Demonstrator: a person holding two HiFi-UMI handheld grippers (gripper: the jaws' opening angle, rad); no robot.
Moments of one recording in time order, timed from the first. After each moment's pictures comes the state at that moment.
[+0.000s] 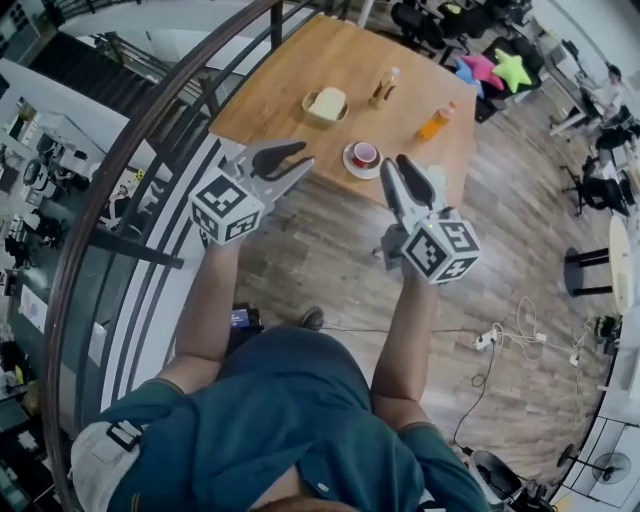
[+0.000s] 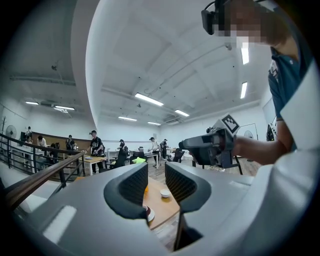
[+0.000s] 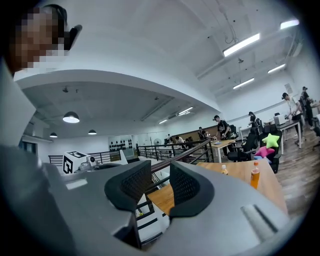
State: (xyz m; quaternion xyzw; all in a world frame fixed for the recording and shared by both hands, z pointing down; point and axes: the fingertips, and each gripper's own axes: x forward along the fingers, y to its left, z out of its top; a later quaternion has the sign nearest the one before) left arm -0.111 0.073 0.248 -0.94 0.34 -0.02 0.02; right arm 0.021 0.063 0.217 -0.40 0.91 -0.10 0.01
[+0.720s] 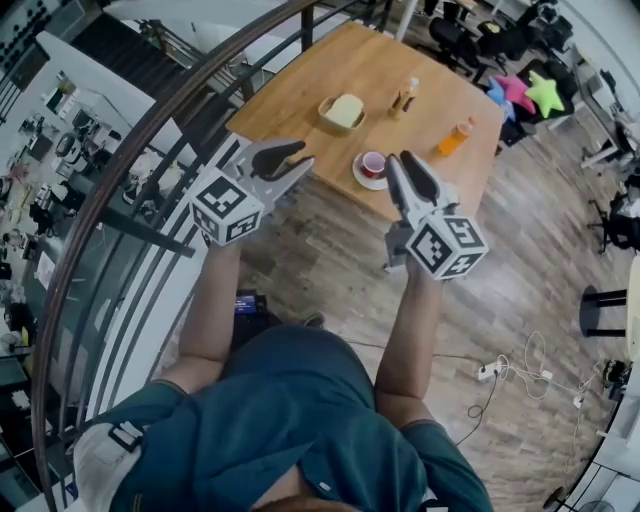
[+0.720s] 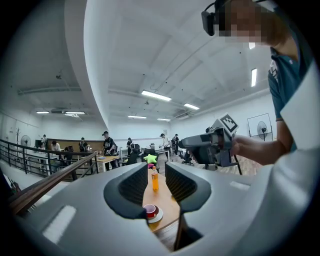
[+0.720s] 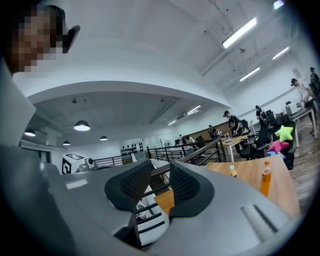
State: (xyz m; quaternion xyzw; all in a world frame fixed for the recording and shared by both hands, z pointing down) left arm -0.082 0.057 0.246 -0.91 0.41 -0.05 0.03; right arm 0.054 0.023 0.221 -0.34 0.93 -0.12 0.04
